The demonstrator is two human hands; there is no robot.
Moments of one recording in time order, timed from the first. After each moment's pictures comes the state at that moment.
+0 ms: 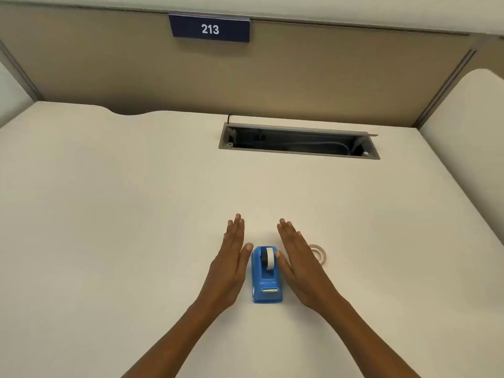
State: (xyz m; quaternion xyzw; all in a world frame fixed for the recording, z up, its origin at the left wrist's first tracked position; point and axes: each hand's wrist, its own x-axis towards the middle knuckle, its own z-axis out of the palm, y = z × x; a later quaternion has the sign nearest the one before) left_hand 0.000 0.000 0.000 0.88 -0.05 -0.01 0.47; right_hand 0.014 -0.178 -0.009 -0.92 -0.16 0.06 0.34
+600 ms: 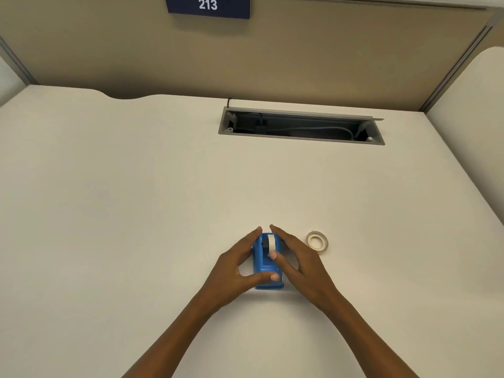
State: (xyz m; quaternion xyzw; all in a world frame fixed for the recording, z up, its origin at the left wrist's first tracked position) left_hand -0.019 0.003 0.001 0.79 -0.04 -0.16 0.59; right_hand -0.004 -0.176 -0.001 -0.85 -0.13 0.09 0.51
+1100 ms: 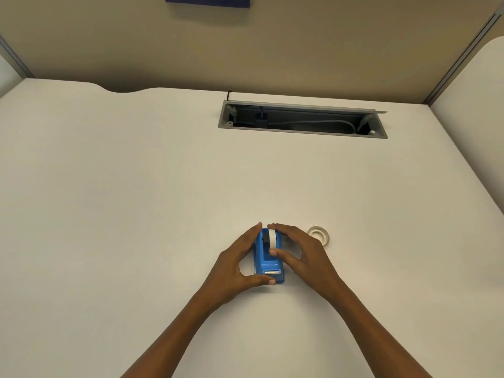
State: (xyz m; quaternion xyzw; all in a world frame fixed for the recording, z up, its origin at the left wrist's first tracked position) left_hand -0.018 0.006 -0.012 0.81 -0.08 -0.14 0.56; right_hand 0.007 -0.180 0.000 -0.86 -0.14 0.07 0.49
